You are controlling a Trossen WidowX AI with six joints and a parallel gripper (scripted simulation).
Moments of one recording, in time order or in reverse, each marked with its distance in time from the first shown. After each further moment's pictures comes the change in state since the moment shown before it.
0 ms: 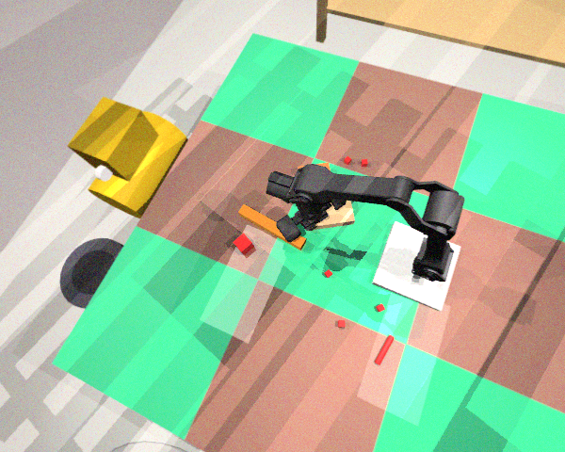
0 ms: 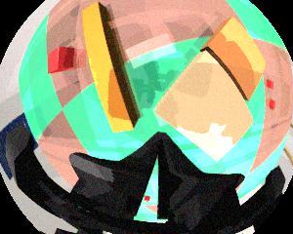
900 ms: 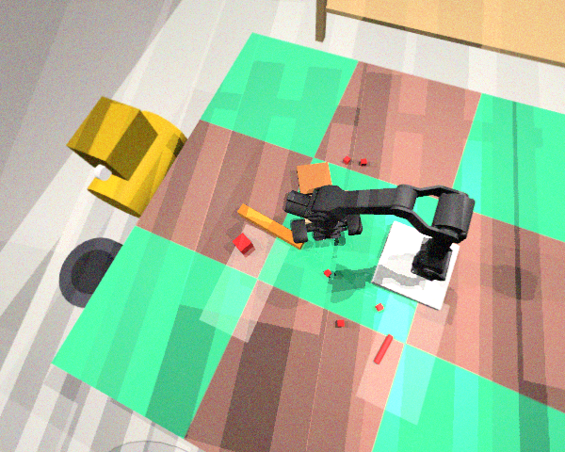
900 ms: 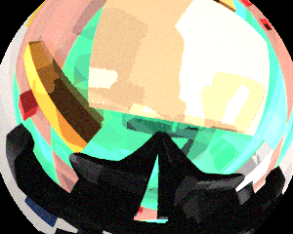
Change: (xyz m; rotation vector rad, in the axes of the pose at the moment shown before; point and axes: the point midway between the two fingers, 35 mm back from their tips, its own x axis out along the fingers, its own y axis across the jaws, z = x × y) arm 0.060 -0.022 -0.042 0.485 0.012 -0.013
